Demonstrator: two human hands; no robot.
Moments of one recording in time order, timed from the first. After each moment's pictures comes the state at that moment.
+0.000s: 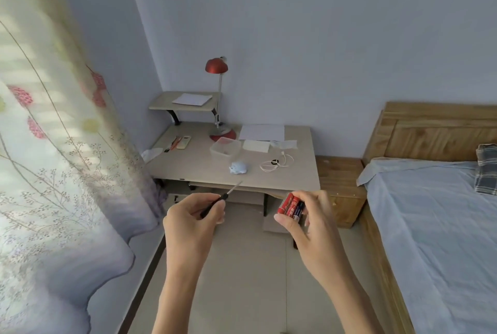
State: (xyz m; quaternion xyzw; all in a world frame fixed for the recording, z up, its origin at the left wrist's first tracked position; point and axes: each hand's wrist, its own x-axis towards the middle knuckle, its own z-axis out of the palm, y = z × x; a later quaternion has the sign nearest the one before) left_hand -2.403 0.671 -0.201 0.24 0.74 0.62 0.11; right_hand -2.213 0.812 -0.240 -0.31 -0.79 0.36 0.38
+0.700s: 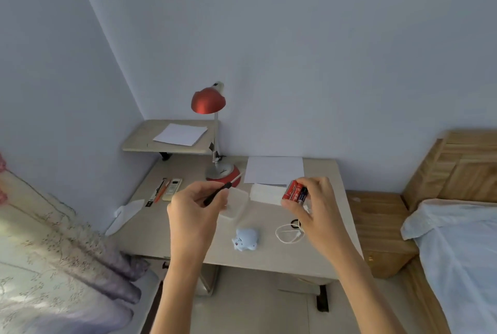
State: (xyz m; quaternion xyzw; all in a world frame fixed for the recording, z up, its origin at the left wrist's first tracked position) left_hand -2.667 0.993 -0.191 0.28 0.76 0.58 0.09; right_hand -2.484 1.170 -0.272 -0.32 -0.82 0.33 0.33
